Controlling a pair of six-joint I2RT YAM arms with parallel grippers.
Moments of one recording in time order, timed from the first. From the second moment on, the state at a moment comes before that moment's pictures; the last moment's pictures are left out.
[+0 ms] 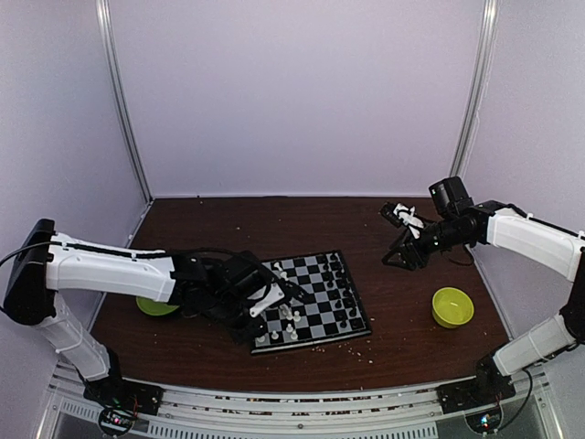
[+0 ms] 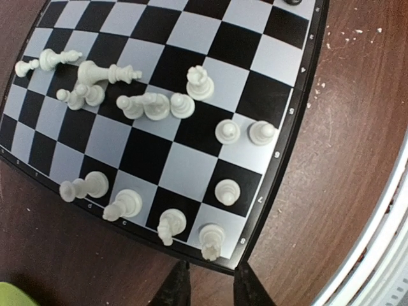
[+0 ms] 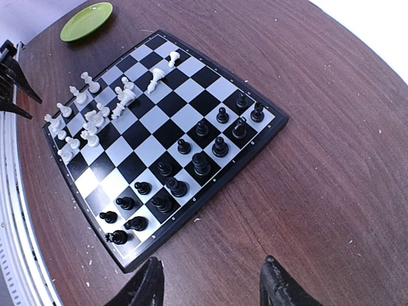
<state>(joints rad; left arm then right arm) -1.12 1.57 1.01 -0.58 -0.06 -0.06 0.34 1.35 1.01 -0.56 -0.51 -0.45</state>
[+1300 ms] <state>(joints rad) -0.77 2.15 1.85 -0.80 0.08 0.12 0.34 1.42 1.01 -0.58 -0.51 -0.46</state>
